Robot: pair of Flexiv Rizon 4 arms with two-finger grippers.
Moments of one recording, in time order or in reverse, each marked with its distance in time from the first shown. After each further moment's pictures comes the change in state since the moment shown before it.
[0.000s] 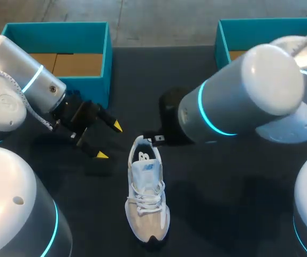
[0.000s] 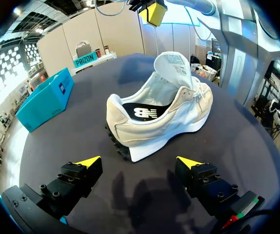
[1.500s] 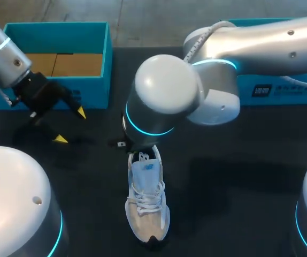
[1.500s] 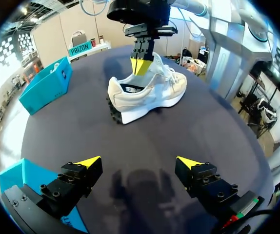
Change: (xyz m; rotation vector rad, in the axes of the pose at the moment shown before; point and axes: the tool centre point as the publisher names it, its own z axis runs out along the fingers) left arm 0.014 0.050 -0.105 -0.110 0.098 -0.027; right arm 0.013 0.006 0.108 0.095 -0.198 0.001
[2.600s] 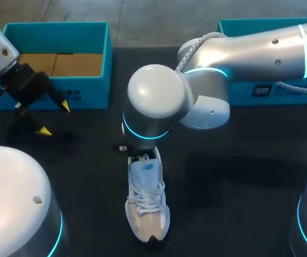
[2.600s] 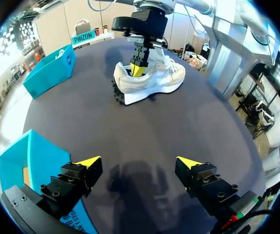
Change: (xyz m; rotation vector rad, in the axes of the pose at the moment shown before) left arm -0.001 0.036 -0.035 -0.086 0.013 -0.064; right arm -0.015 0.000 0.044 0.027 -0.041 0.016
